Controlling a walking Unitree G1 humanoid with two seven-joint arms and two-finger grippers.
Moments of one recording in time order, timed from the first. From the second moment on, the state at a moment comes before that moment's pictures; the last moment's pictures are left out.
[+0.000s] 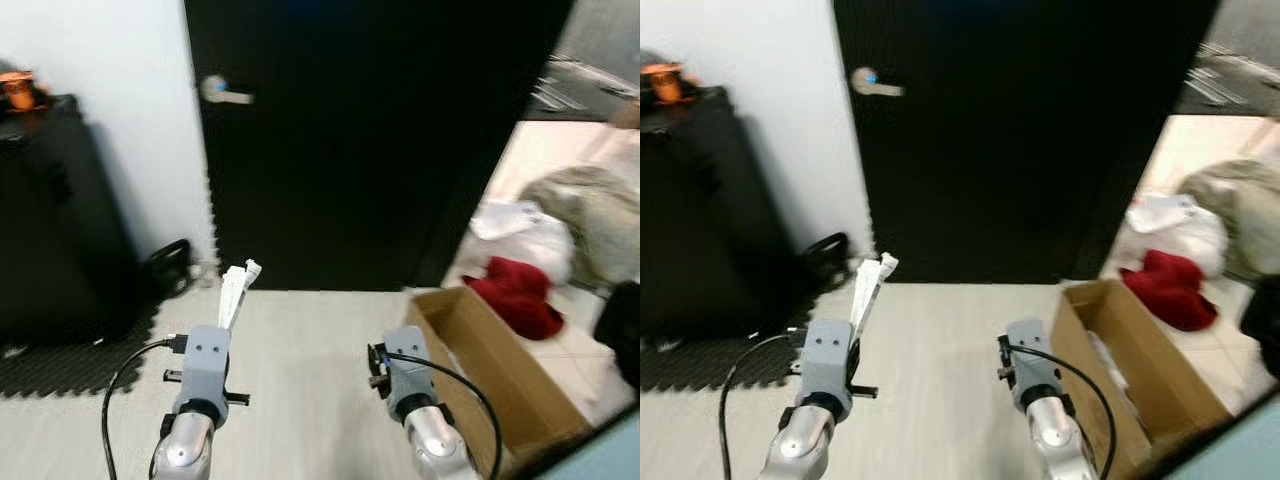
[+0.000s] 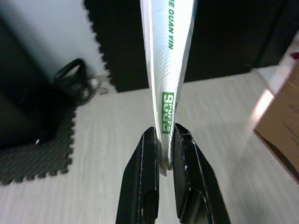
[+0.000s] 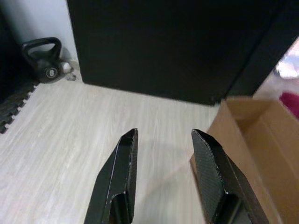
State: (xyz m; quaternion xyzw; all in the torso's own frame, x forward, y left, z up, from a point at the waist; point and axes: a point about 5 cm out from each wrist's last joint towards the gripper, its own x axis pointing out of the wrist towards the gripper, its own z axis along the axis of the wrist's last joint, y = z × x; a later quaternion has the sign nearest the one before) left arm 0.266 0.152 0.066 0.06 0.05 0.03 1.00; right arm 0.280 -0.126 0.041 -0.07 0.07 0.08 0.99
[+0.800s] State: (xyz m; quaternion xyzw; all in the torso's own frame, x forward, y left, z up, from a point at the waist) left arm 0.267 0.147 0.069 0.05 0.04 0.02 1.00; right arm 0.285 -0.133 0.045 -0.08 0.07 0.08 0.99
